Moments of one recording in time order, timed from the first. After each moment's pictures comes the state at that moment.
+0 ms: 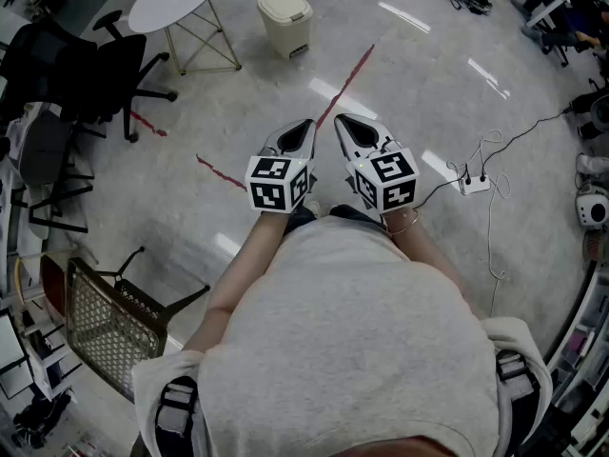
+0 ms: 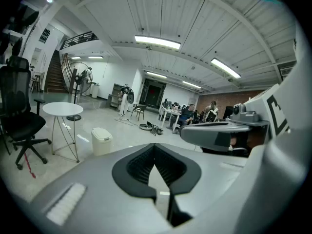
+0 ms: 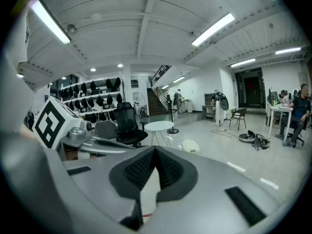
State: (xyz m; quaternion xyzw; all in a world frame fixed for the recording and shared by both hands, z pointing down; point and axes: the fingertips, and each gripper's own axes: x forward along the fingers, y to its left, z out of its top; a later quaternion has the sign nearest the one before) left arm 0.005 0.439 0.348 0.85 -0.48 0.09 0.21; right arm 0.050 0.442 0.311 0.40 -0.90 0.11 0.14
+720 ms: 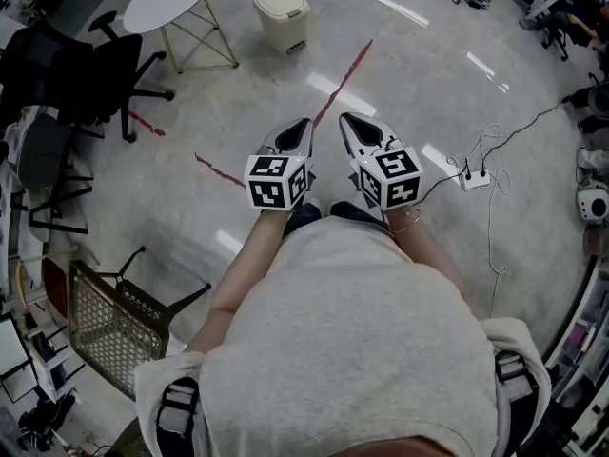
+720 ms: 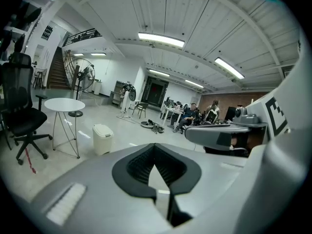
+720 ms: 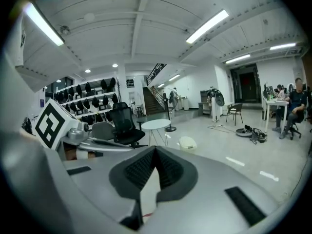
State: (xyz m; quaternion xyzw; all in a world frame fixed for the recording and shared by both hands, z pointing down) left arm 0.003 0.433 0.359 0.84 -0.48 0.09 0.23; right arm 0.063 0.432 0.322 0.42 -0.89 0.13 0.13
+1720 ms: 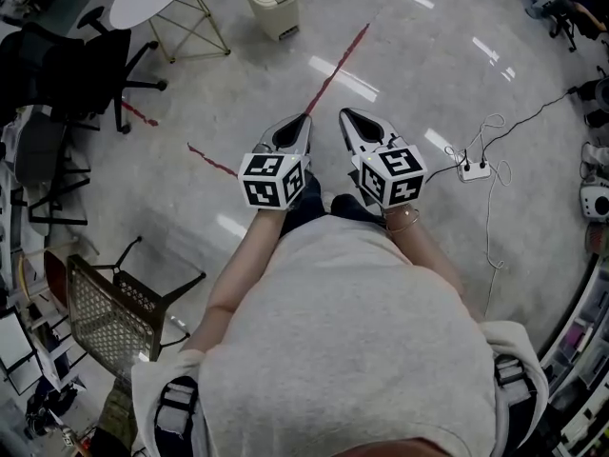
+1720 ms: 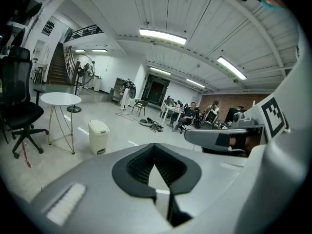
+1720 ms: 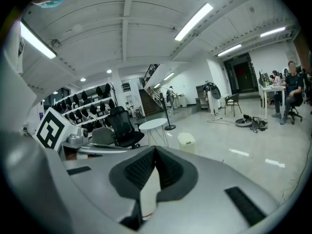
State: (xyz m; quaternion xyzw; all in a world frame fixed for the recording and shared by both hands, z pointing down) left arm 0.059 0.414 0.377 0.84 -0.48 0.09 0.25; right arm 0.123 0.411 0.344 0.41 -0.89 0.18 0.11
